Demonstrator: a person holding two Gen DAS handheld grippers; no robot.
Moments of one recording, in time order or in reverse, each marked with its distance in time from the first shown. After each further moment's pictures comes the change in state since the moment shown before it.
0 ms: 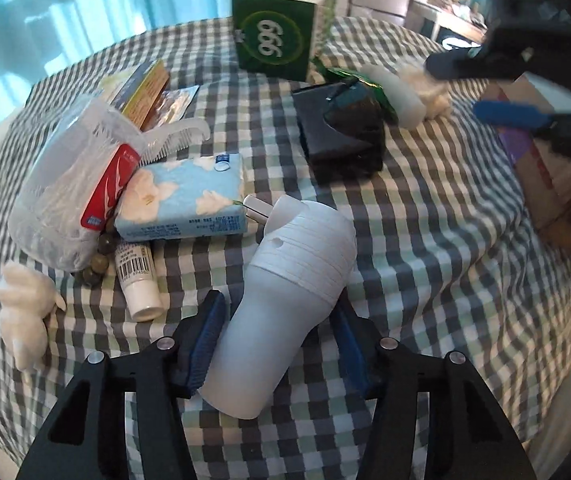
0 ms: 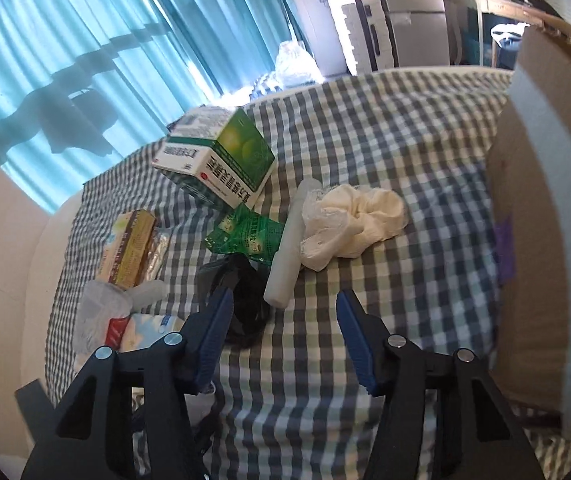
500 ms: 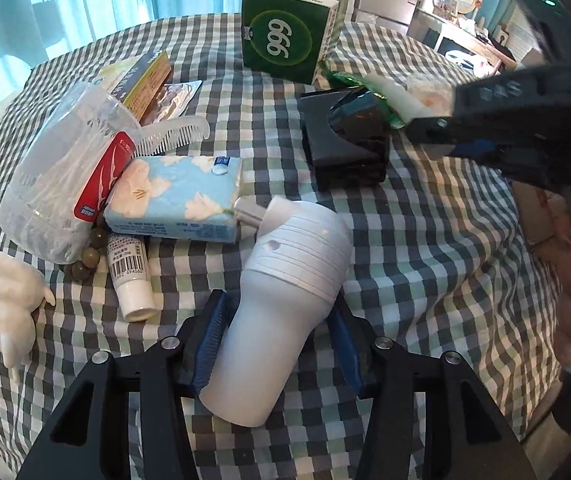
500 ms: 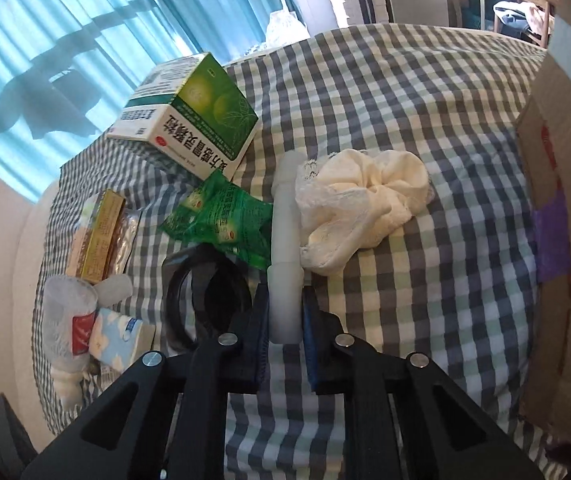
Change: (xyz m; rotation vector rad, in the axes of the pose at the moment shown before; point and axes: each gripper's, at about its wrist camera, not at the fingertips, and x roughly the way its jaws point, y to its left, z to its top) left arm -0.002 0.006 -0.001 -0.041 0.005 -0.048; right arm 0.040 -0.006 -0.002 0.010 0.097 -0.020
